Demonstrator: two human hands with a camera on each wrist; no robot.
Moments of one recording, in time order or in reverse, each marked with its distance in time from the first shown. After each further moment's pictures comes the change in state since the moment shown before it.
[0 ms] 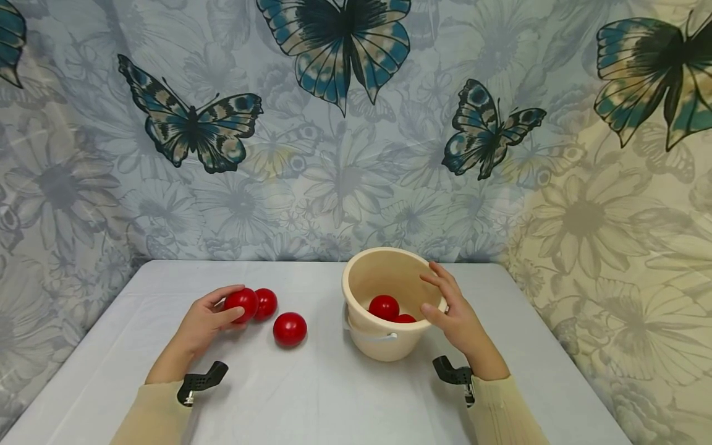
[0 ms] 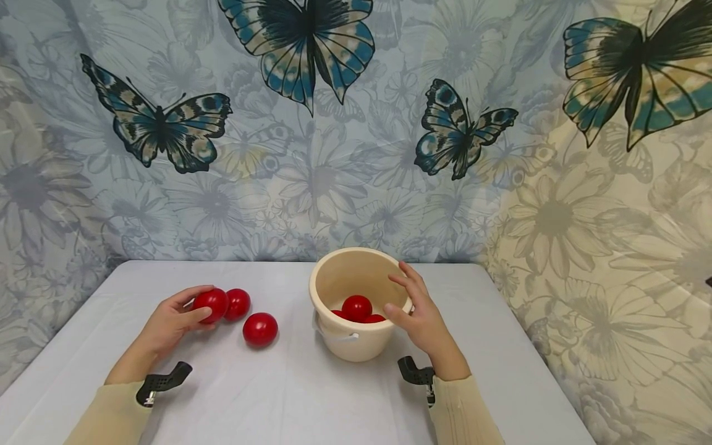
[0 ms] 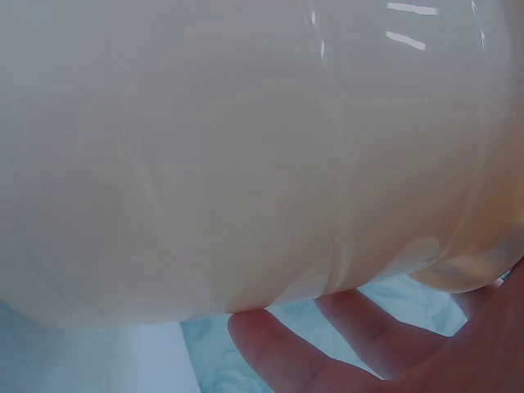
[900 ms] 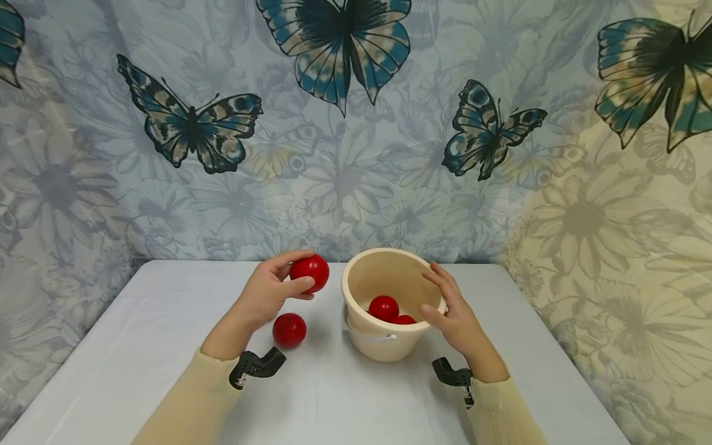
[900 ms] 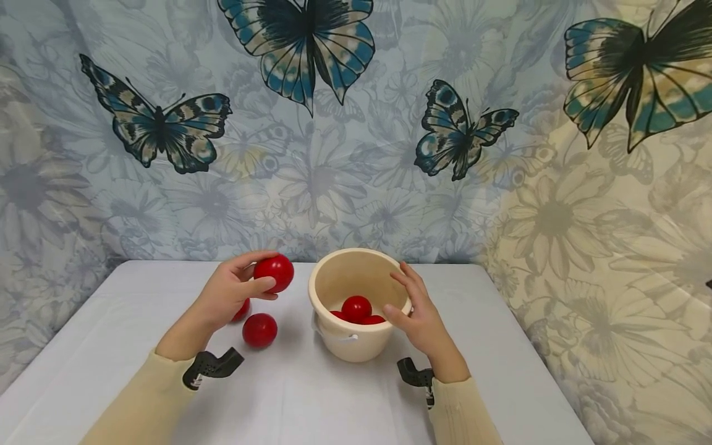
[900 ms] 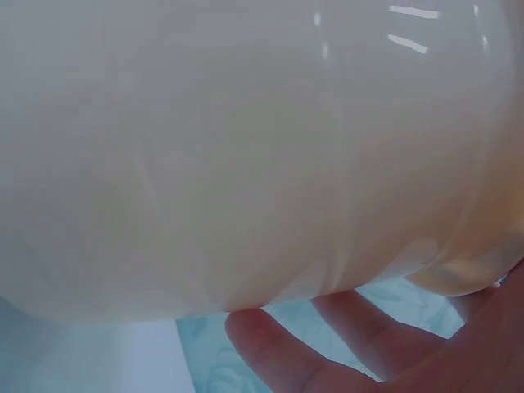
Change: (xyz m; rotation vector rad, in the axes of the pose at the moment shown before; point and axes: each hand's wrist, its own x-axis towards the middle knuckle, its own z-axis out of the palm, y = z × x) left_hand 0.021 0.103 0.119 -0.025 -0.181 0.139; right_hand 0.000 -0.003 0.000 -0.011 0.004 0.010
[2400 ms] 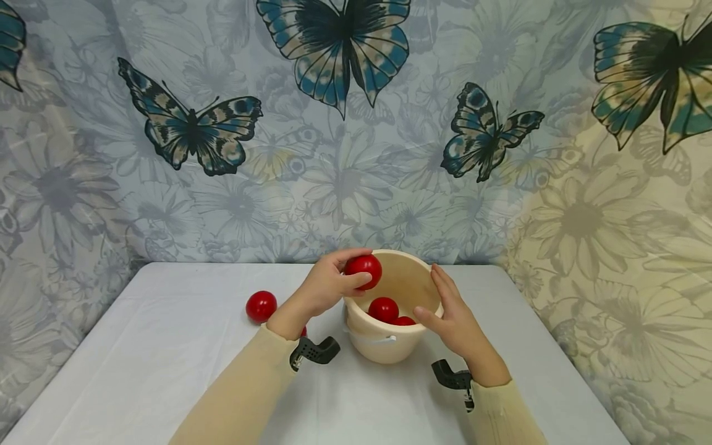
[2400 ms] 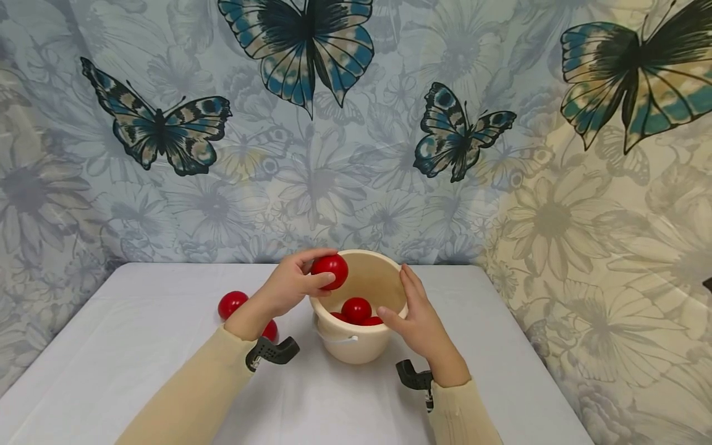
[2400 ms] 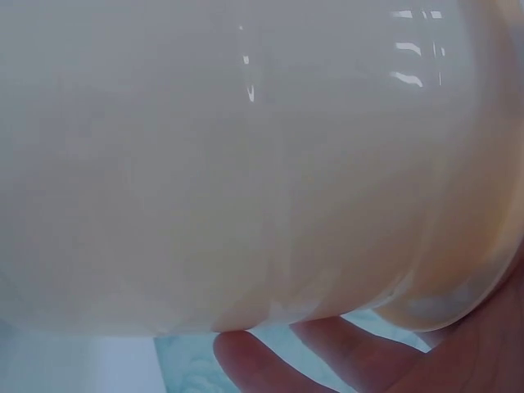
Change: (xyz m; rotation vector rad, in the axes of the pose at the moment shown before) left_hand 0.049 -0.003 0.075 -0.040 -0.154 -0.068; right_hand 0.000 -0.019 0.003 -0.213 0.011 0.098
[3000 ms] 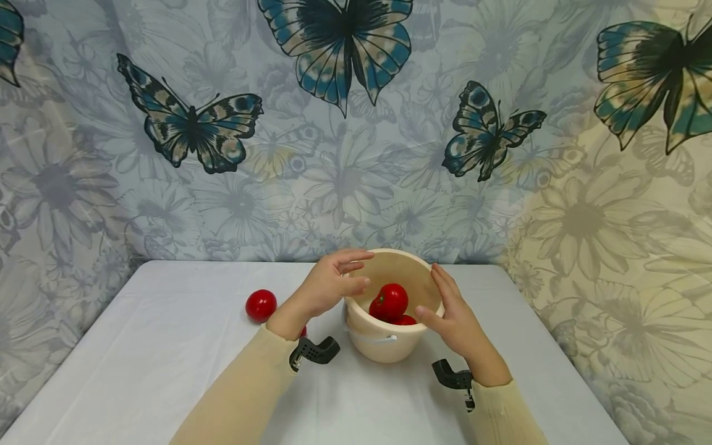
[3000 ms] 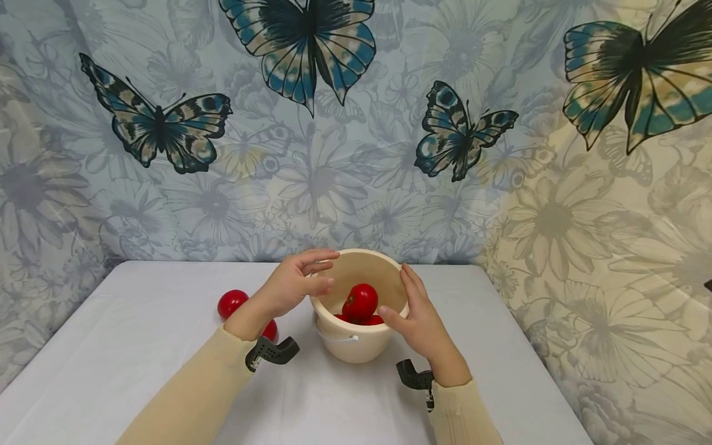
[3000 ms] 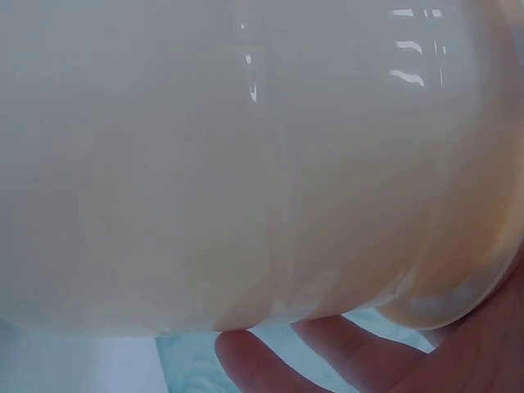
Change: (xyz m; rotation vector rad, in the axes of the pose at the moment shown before) left_hand -0.001 -0.005 -0.004 0.032 -0.030 0.063; right_hand 0.000 -0.001 0.000 0.018 0.000 -0.005
